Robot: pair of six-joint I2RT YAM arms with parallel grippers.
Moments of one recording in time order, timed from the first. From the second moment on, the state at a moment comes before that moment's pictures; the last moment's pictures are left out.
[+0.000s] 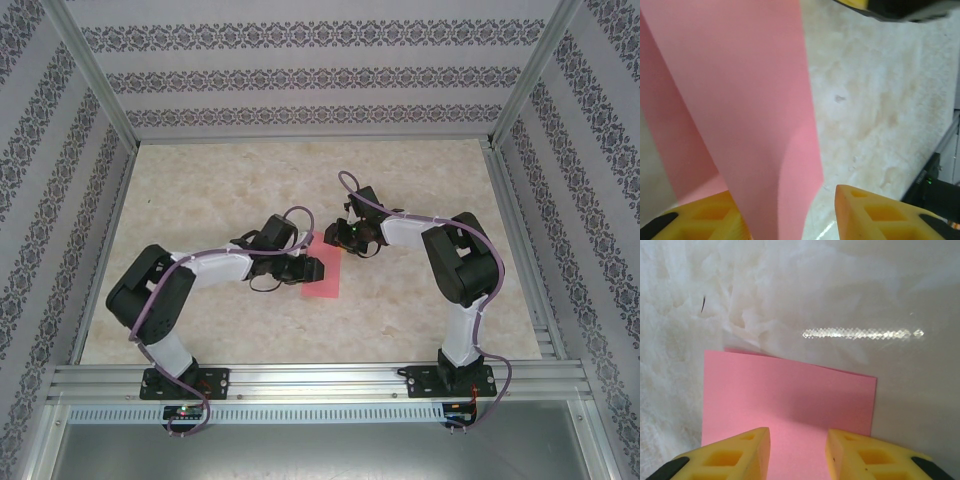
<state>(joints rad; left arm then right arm) -0.64 1.68 0.87 -0.14 0.56 -0.67 0.47 1.95 1.11 -0.19 -0.40 0.69</state>
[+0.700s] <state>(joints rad) -0.64 1.75 0.86 0.10 0.57 -0.76 0.47 1.95 1.11 -0.19 -0.41 0.68</state>
